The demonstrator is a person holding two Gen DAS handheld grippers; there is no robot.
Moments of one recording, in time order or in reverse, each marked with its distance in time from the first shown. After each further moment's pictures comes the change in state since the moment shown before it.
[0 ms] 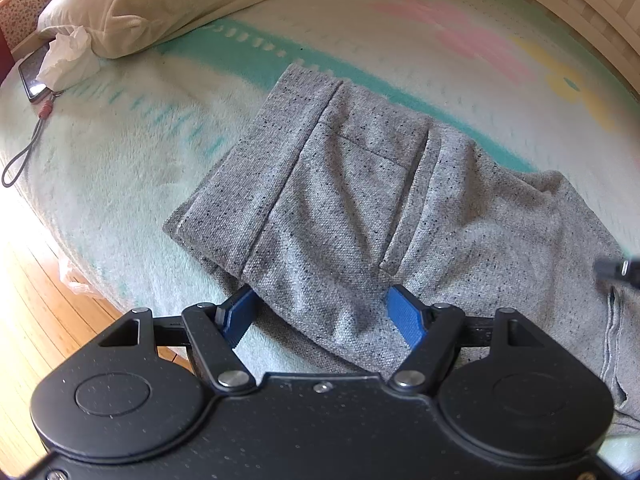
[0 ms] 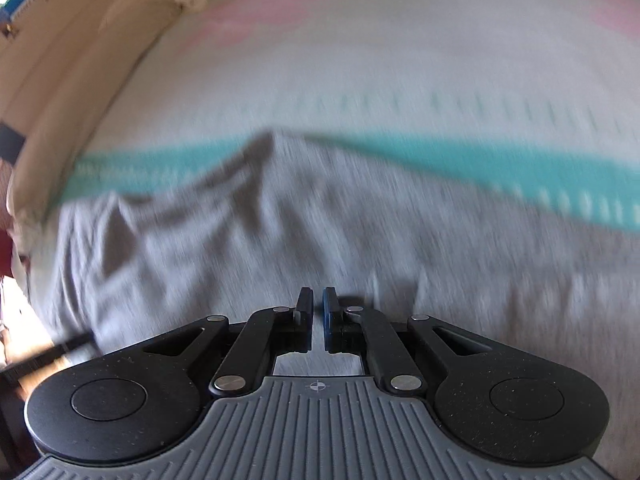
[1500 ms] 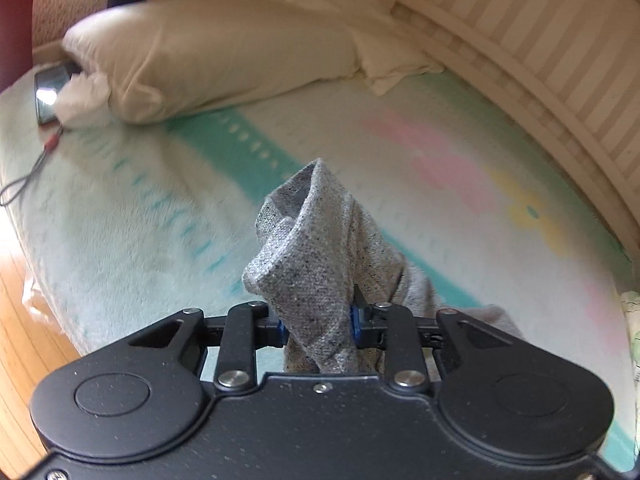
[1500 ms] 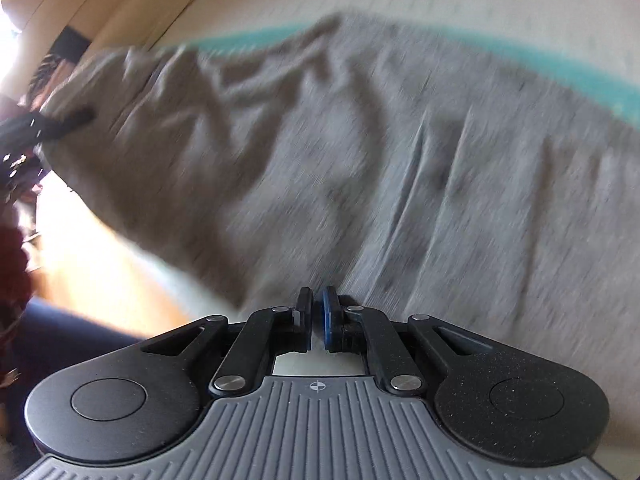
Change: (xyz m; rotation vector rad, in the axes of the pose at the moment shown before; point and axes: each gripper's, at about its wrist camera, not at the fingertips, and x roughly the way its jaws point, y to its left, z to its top) left arm -0.047 0.018 0.015 -0.189 -0.291 -0.163; right arm -0.023 -0.006 -0.064 -0.127 0.189 0.188
